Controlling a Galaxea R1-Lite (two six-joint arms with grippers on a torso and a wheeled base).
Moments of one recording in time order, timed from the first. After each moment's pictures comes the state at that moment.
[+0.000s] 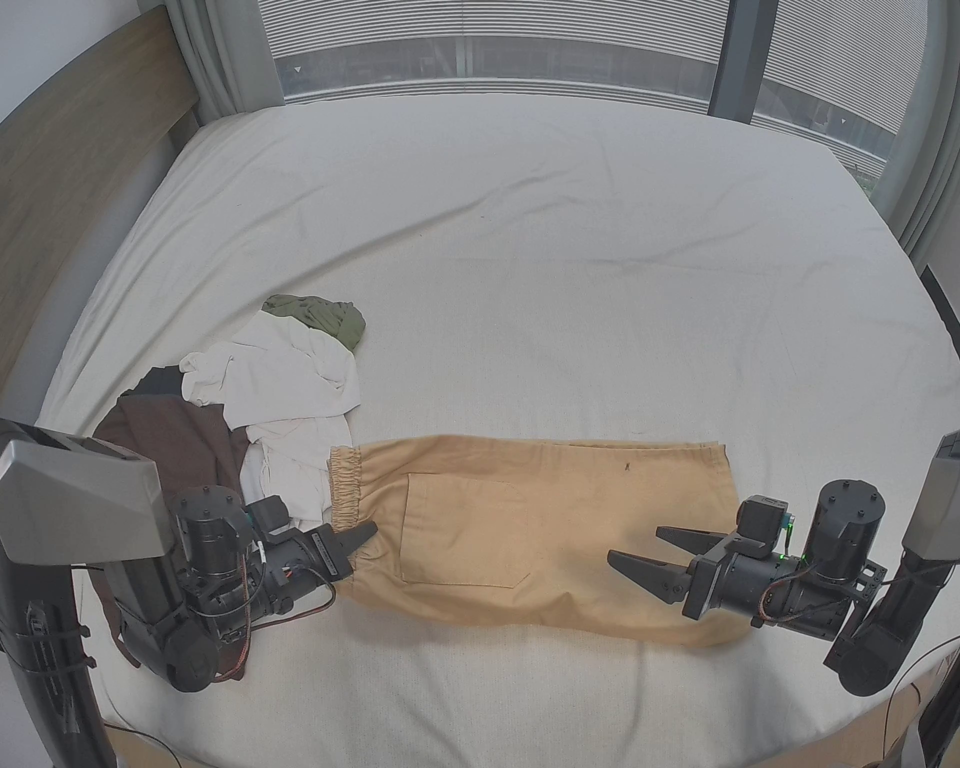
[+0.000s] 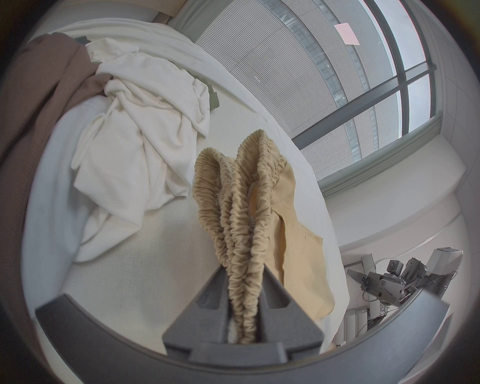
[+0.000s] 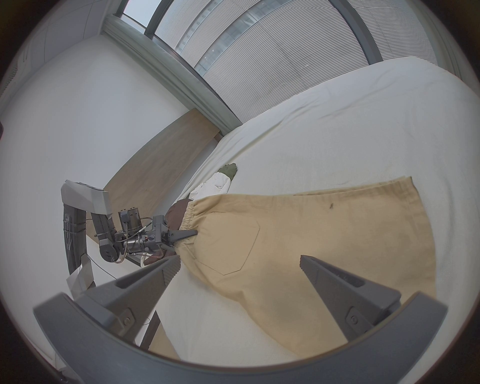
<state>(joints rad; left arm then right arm) -0.30 2.20 -0.36 -1.53 -0.30 -0.62 0.47 1.97 -0.20 -1.54 0.32 0.35</state>
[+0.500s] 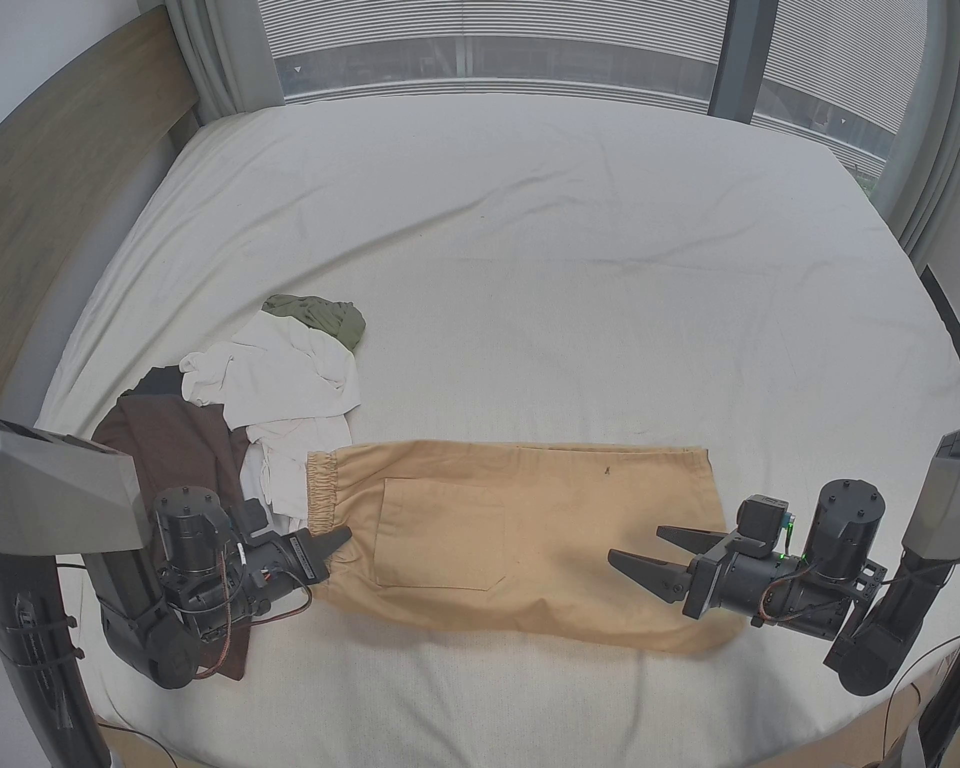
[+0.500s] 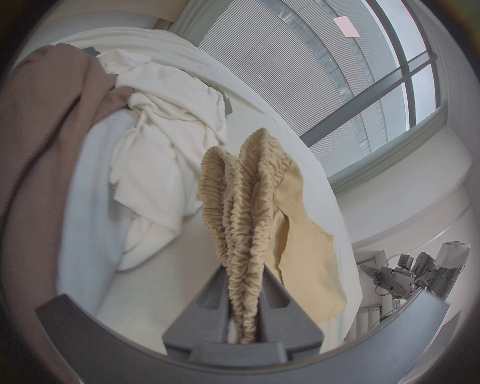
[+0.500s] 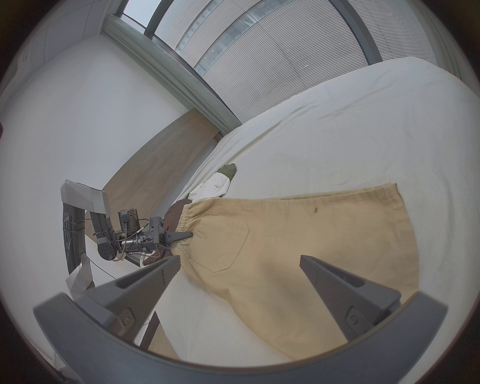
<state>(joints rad) -0.23 2.18 -0.32 -1.50 -0.30 -0.55 0.47 1.97 -0.20 -1.54 0.32 0.35</state>
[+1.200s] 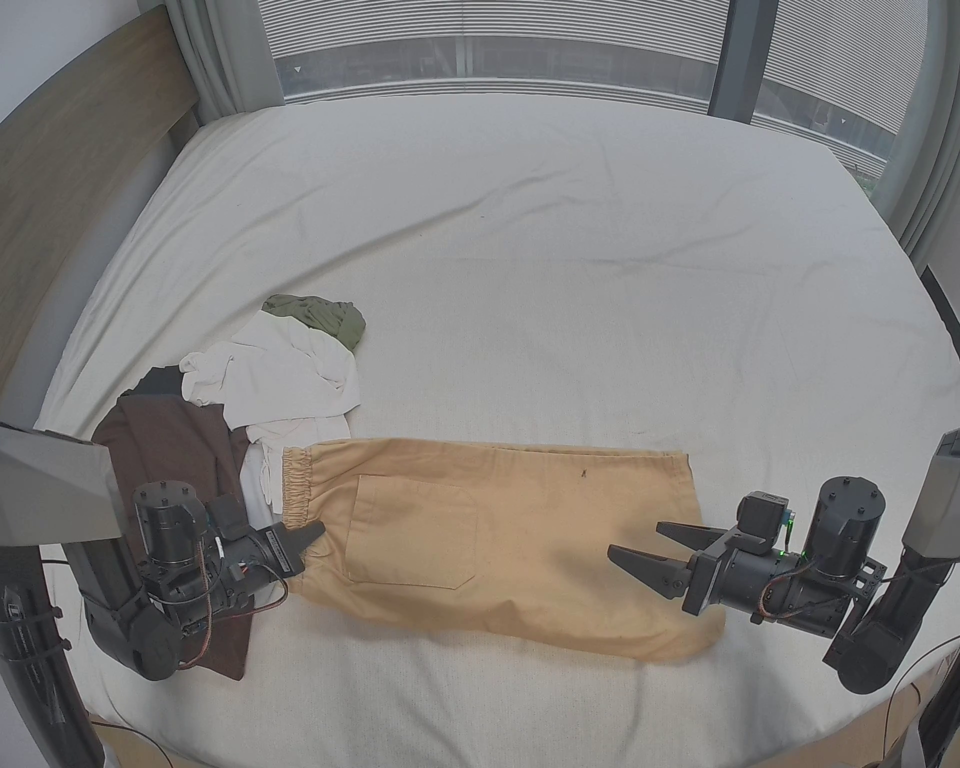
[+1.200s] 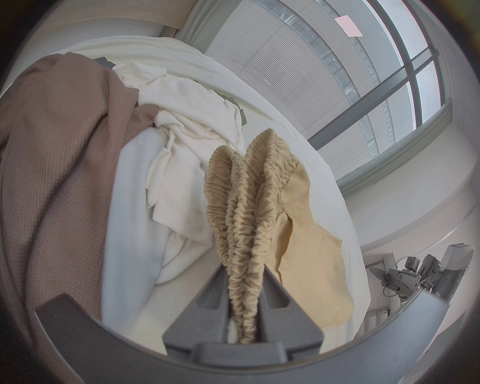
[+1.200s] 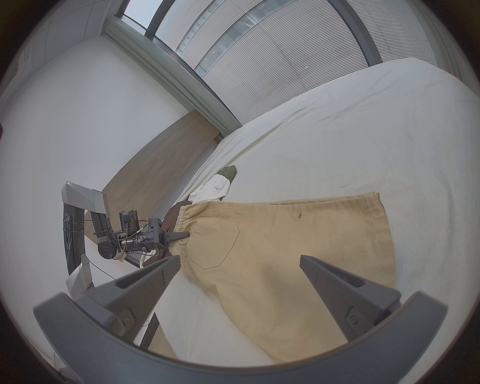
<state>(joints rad) -0.16 2.14 -0.32 -1.46 -0.32 -0.52 0.47 1.97 -0.21 -1.54 0.32 0.35</state>
